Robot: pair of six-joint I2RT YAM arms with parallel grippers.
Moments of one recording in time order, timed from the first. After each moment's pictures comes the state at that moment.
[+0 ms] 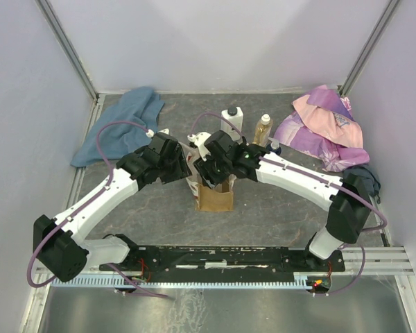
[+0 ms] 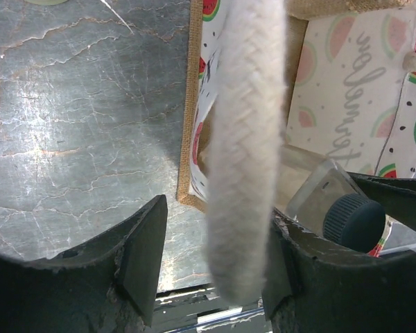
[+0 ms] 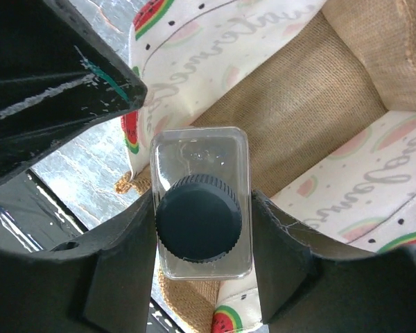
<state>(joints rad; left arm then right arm) -0.61 1.21 1.04 -0.73 -0.10 -0.79 0.92 1.62 1.36 -0.59 -0.03 0.12</state>
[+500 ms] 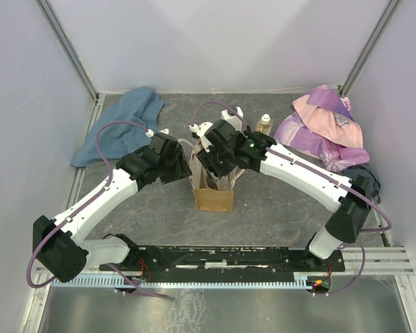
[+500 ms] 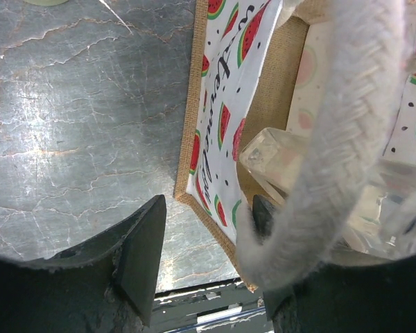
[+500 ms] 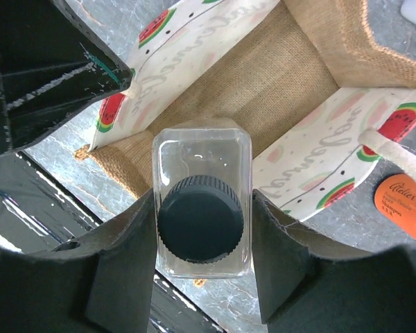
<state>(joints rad) -0.61 1.21 1.04 -0.73 -0.11 -0.79 0.92 1.63 1.56 -0.86 0.05 0.13</state>
